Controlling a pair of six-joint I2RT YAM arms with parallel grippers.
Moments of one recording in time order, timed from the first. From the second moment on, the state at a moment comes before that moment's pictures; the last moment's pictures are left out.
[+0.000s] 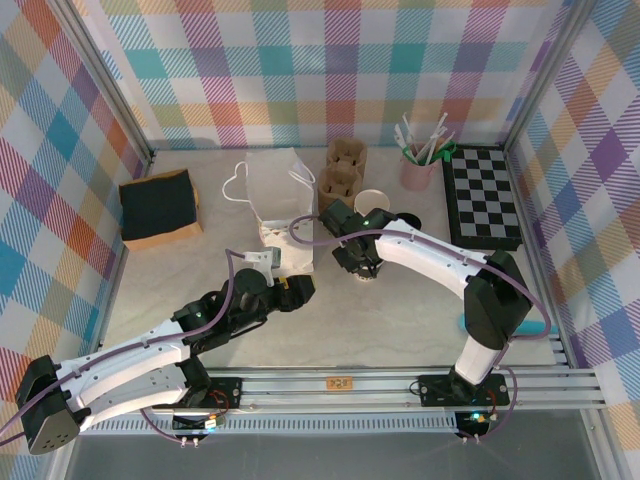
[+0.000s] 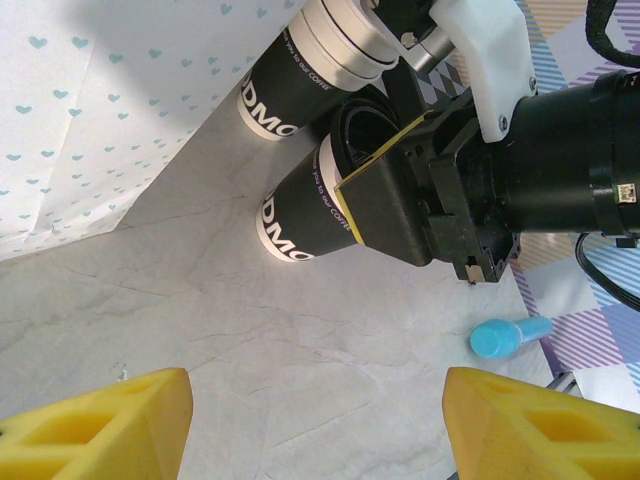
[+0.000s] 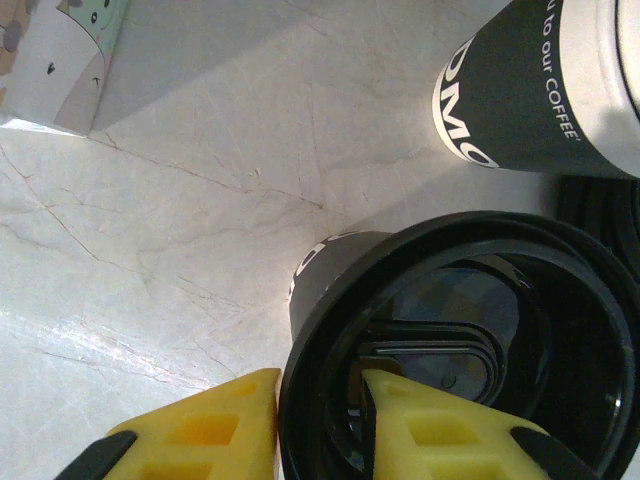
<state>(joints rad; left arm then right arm) -0.95 0.86 0.54 -0.14 -0.14 -0.87 0.83 1.71 1.38 -0.94 0.28 0.16</state>
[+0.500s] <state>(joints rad) -0.95 0.86 0.54 -0.14 -0.14 -0.87 0.83 1.71 1.41 -0.98 0.29 0.16</state>
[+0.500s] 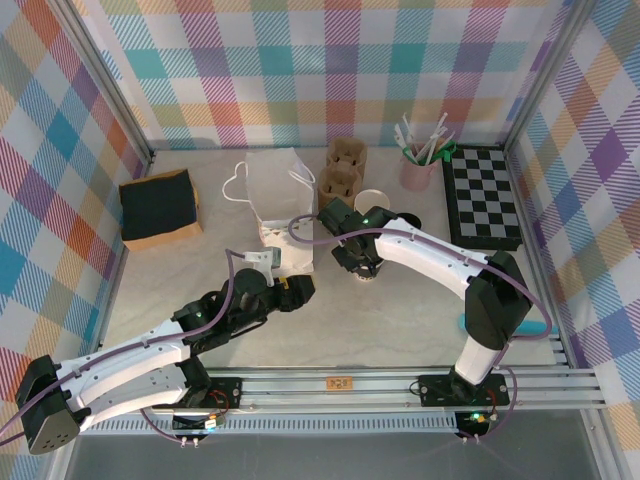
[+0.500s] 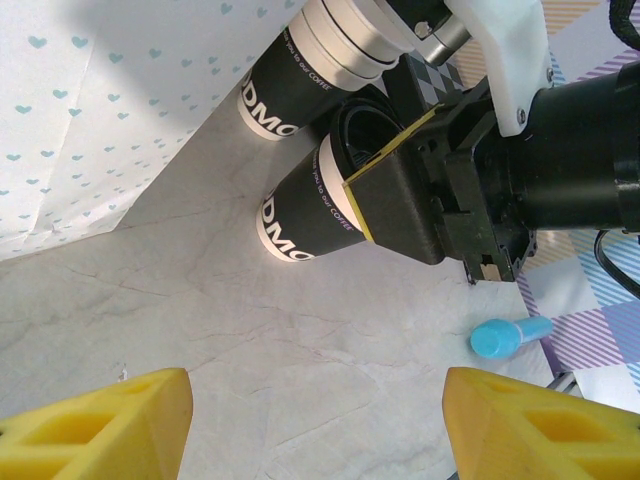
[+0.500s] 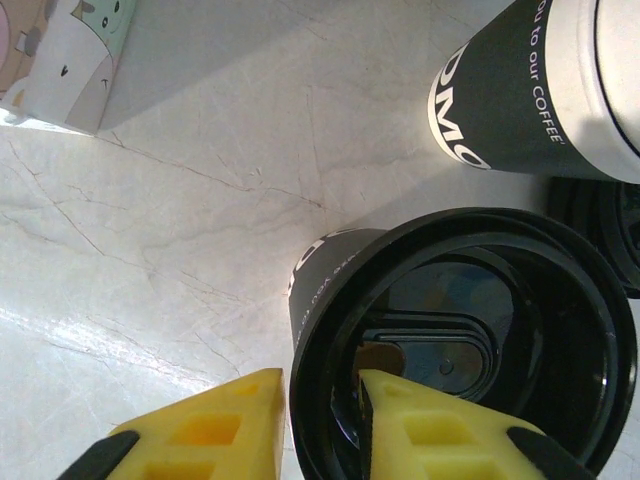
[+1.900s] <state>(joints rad) -0.95 0.81 0.61 -0.09 -0.07 -0.86 0.66 1.21 1.37 -0.90 -0.21 0.30</state>
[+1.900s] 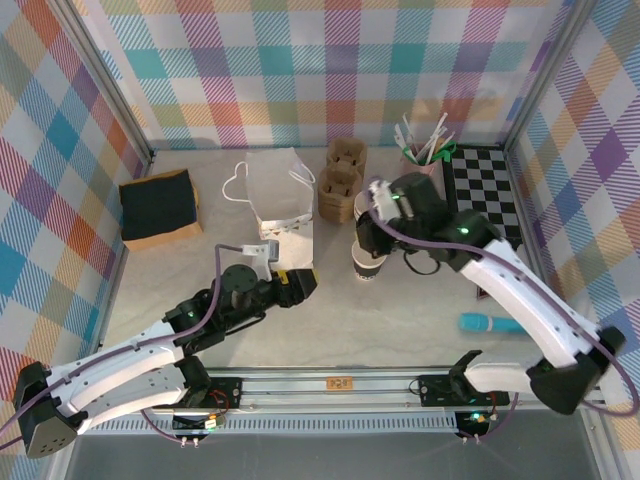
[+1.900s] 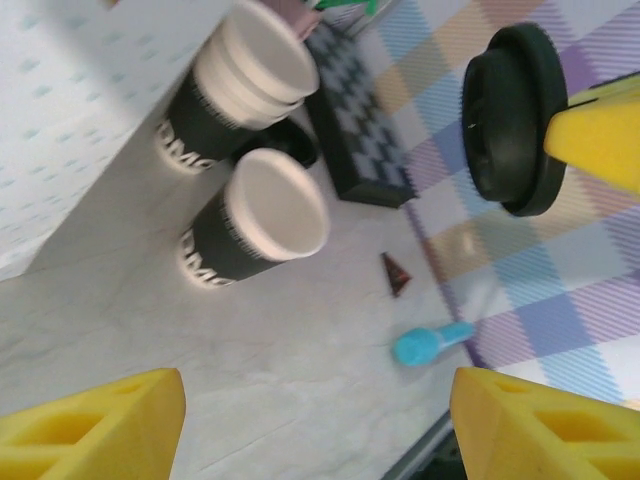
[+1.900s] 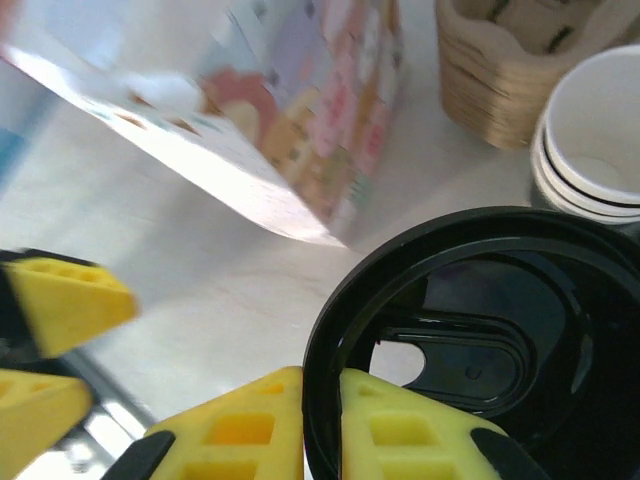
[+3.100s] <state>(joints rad) -0.89 1.06 0.82 0.51 0.21 -1.01 0.44 1.04 1.05 0.35 -1.02 1.31</state>
